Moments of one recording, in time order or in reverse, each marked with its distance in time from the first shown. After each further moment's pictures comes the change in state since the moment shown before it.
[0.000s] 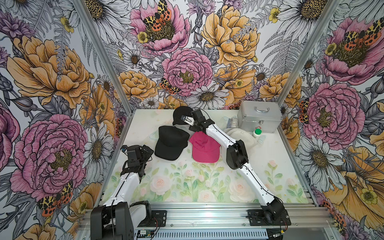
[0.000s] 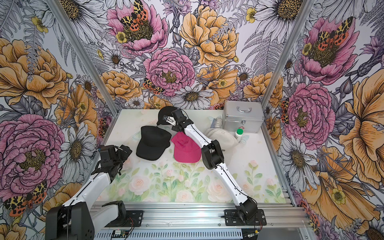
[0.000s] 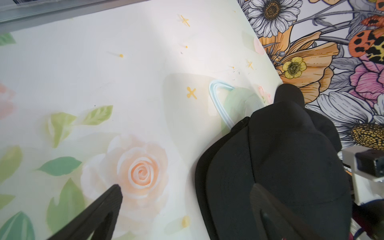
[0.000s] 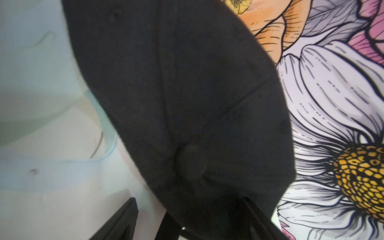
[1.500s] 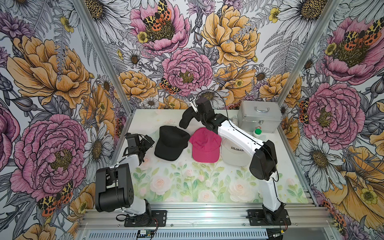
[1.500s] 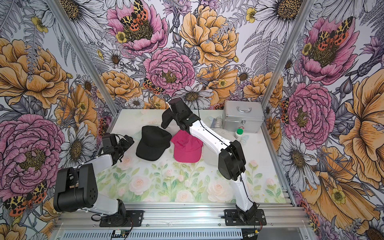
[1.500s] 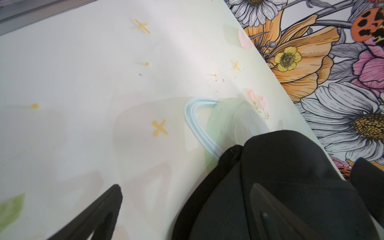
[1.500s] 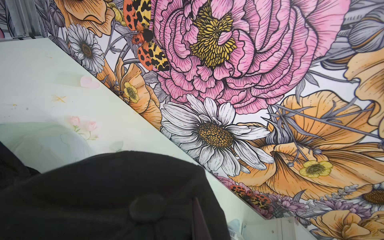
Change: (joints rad) left arm 0.039 0.409 0.220 0.188 0.129 0.127; right arm 0.108 -0.744 -0.681 0.227 0.287 0.422
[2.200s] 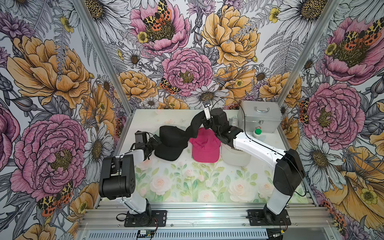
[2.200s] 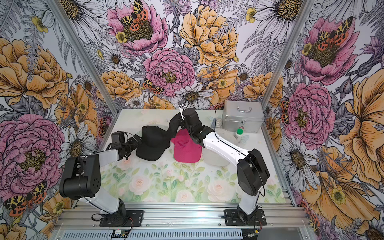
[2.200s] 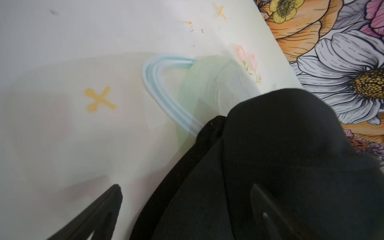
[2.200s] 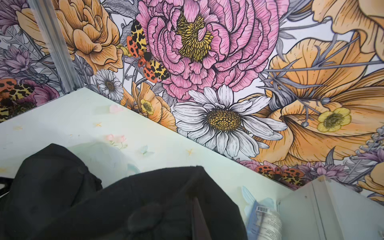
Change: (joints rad) left arm -0.100 0.141 0.080 -0.023 0.105 -0.011; right arm -0.013 -0.352 -0.569 0.299 -0.111 0.267
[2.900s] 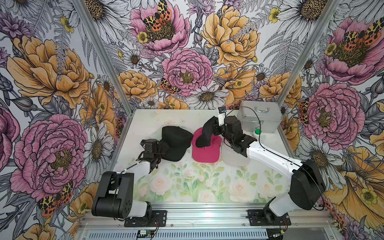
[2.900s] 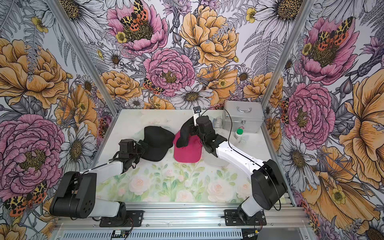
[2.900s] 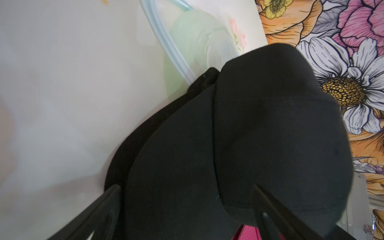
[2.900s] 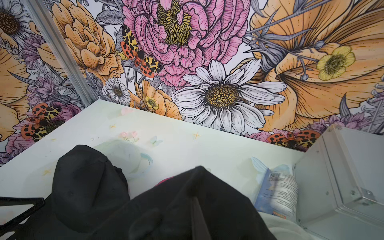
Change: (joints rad) left arm -0.215 -0.233 -0.213 0.035 -0.157 -0.364; right arm -0.076 -0.204 -0.282 0.092 -0.116 0.197
